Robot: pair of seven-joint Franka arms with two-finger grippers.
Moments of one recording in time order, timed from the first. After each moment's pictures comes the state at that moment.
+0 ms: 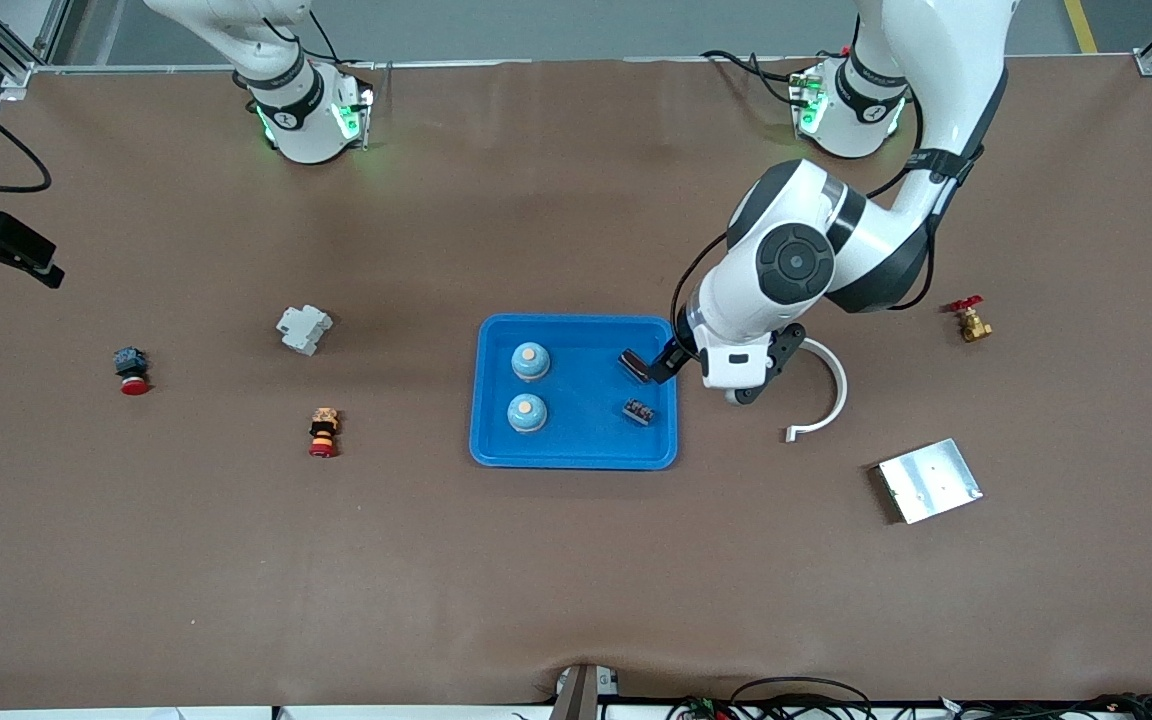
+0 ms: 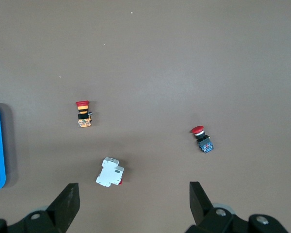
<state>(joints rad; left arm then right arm) -0.27 0.46 -0.35 -1.63 -0.09 2.02 -1.44 -0.11 -0.11 -0.01 -1.77 -0.01 1.74 -0.04</state>
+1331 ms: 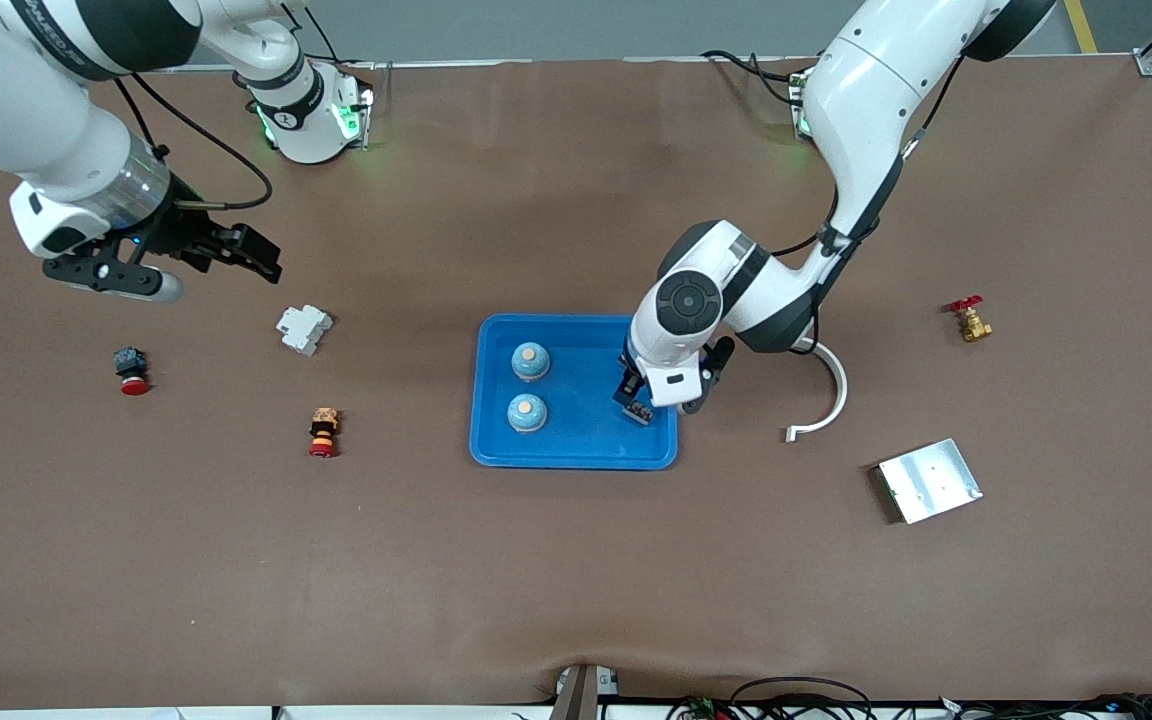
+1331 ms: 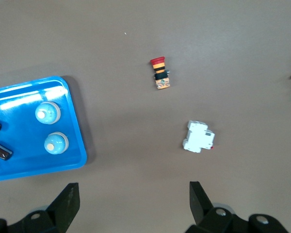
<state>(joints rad) -0.38 0.68 -0.34 -1.62 0.08 2.22 -1.71 0.23 -0.09 0.00 -1.89 0.10 1.79 0.43</state>
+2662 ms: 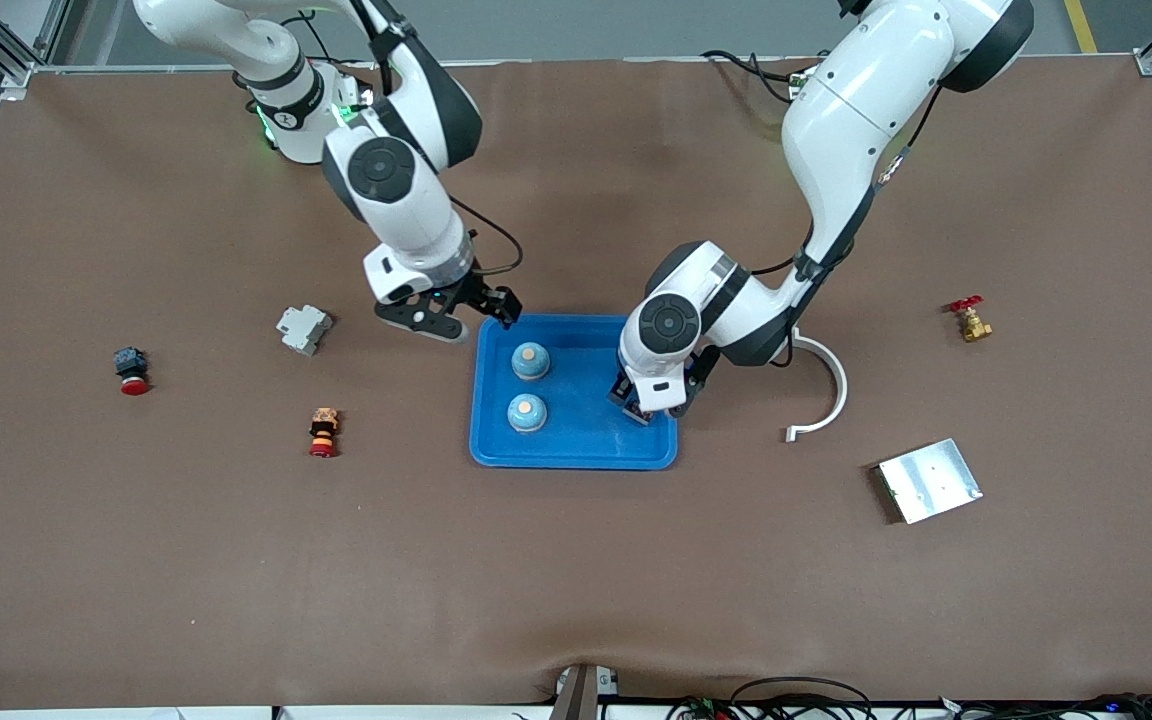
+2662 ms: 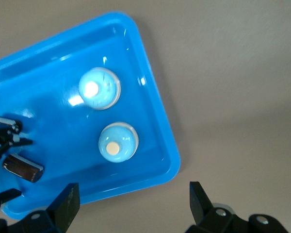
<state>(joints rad) -0.39 0.79 -0.34 -1.59 0.10 2.24 -1.71 0.67 0.25 0.00 -2.04 0.11 2.37 0.94</state>
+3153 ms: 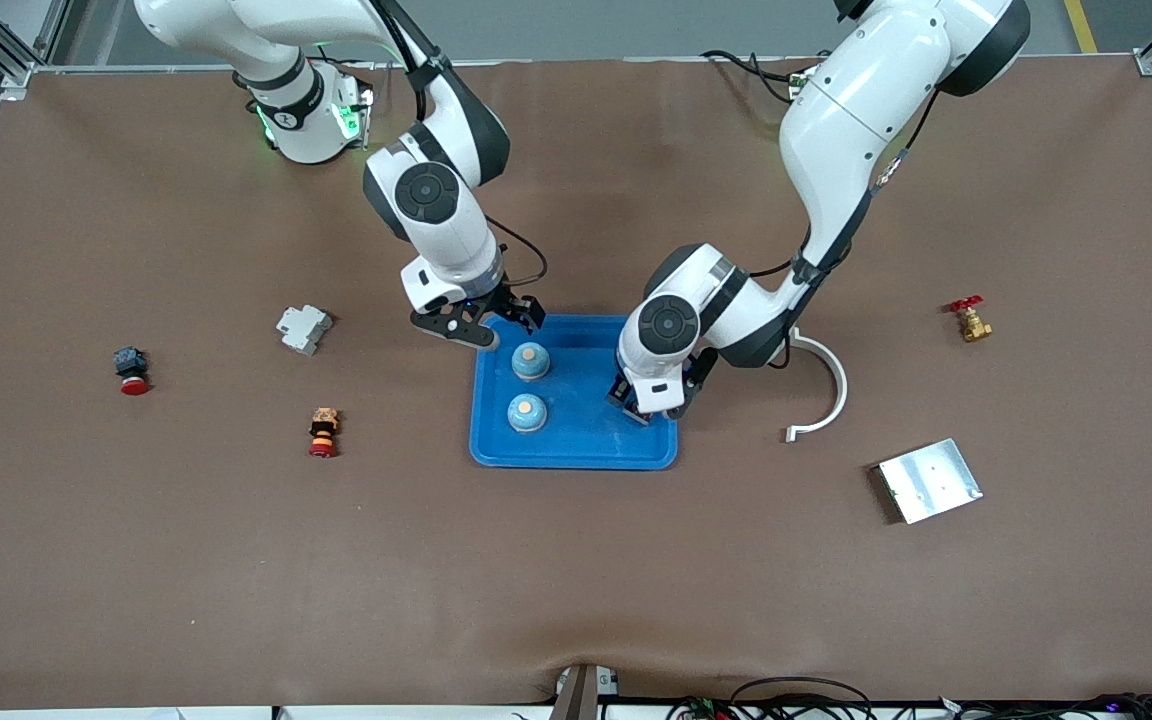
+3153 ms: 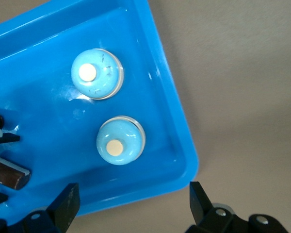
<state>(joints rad) -0.40 0.80 -0.34 -1.59 0.10 2.26 -1.71 0.71 0.37 0.00 -2.02 0.11 2.47 0.98</state>
